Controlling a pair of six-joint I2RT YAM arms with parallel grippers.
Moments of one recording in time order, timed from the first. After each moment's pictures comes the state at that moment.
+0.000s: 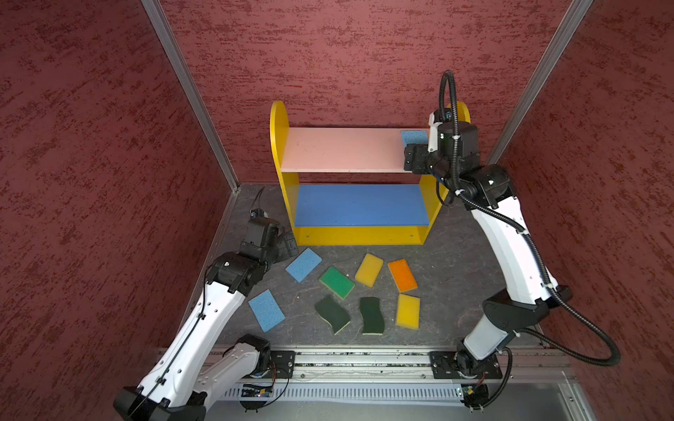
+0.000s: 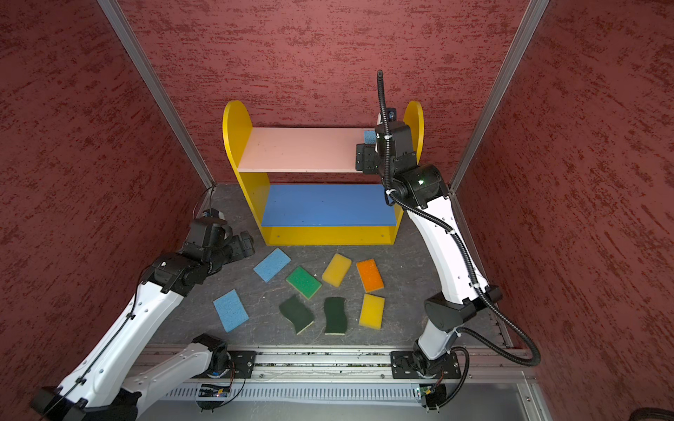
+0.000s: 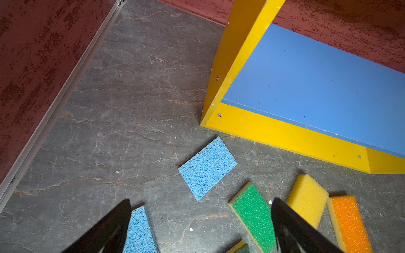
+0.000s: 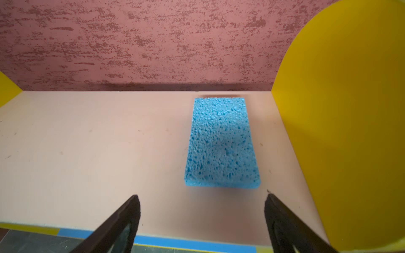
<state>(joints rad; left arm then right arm) -0.34 0.94 1.07 -0.93 -0.27 -0.53 0.47 1.66 2.23 -0.96 0.34 0.22</state>
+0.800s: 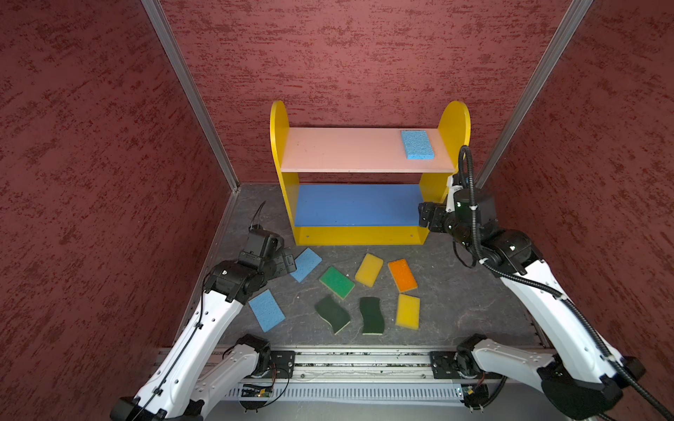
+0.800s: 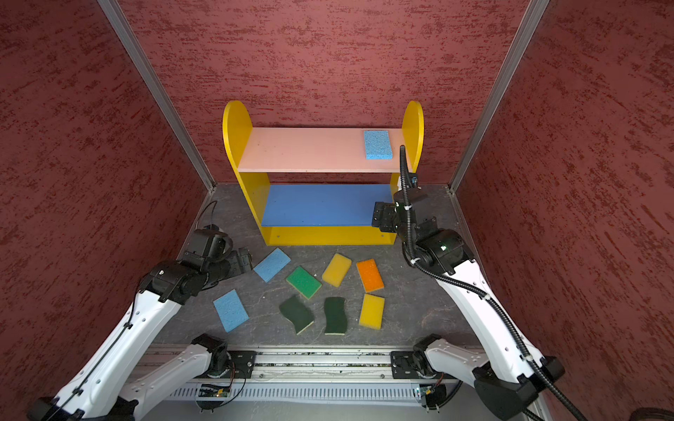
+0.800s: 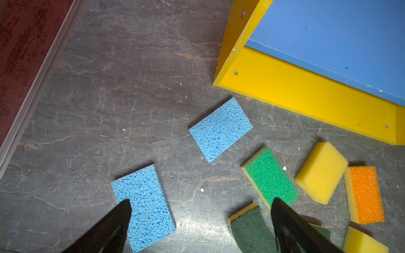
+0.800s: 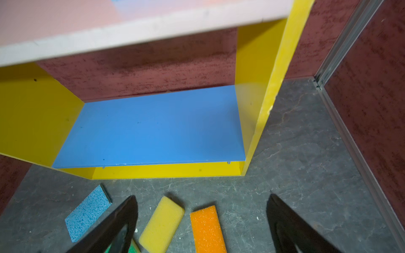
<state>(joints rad) -0.34 0.90 1.01 -1.08 -0.21 -0.59 0.48 1.12 1.34 -0.80 0.29 0.41</state>
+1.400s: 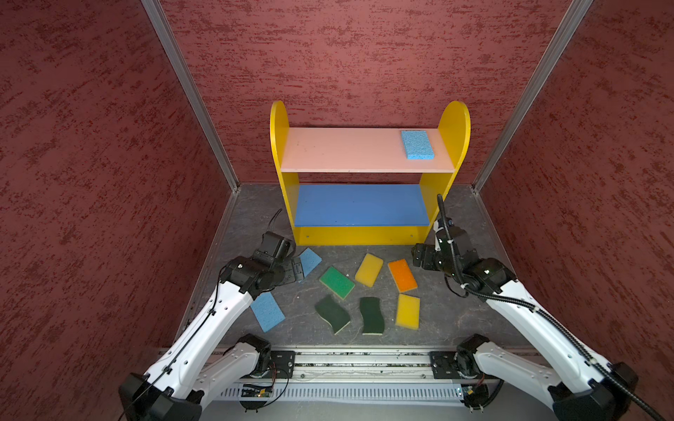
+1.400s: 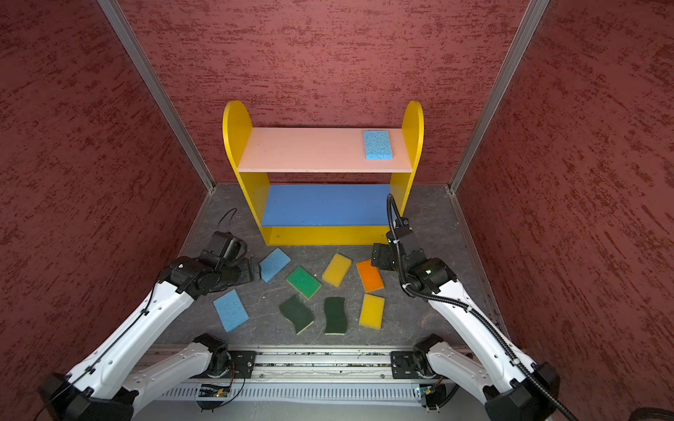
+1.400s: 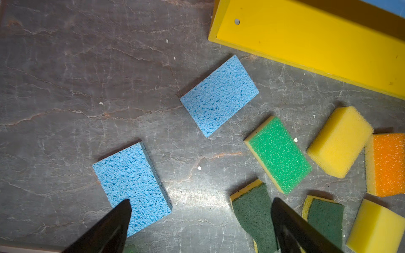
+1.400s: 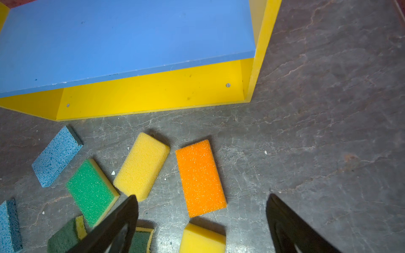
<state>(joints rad) -0.43 0.97 0.94 -1.09 -0.16 -0.63 0.48 0.99 0.89 -0.71 0.17 0.52</state>
